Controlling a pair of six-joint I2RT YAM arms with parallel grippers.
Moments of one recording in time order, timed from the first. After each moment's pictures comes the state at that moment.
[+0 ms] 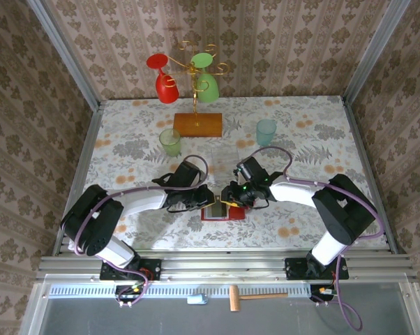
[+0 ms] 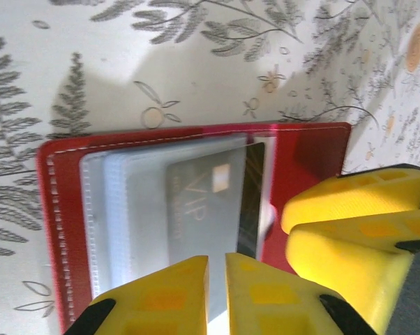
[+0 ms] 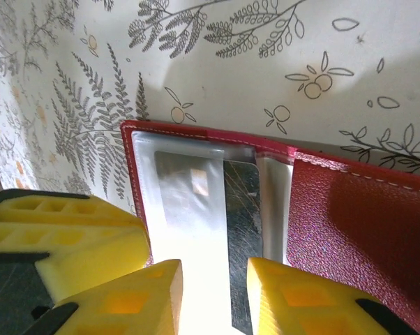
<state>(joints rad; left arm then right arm) -0.75 1.53 0.72 -0.14 0.42 -0.92 0.62 1.63 0.80 -0.16 -0.45 0.89</state>
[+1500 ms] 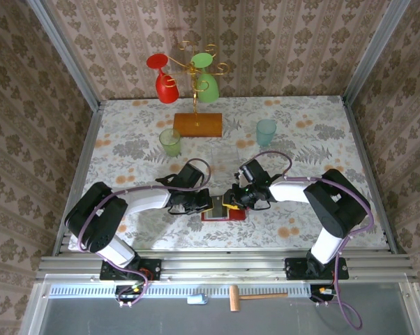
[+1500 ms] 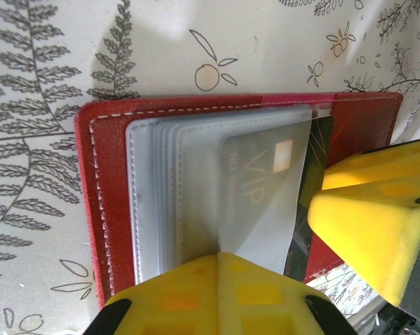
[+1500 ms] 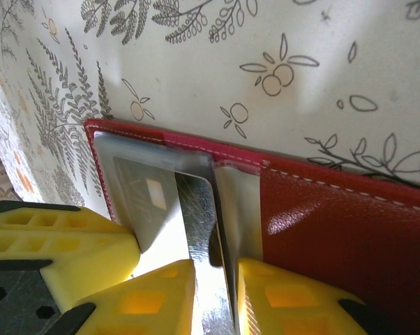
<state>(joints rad) -0.77 1.57 0.73 -0.23 0.39 -0.90 0.59 1.71 0.75 -0.06 -0.55 0.87</state>
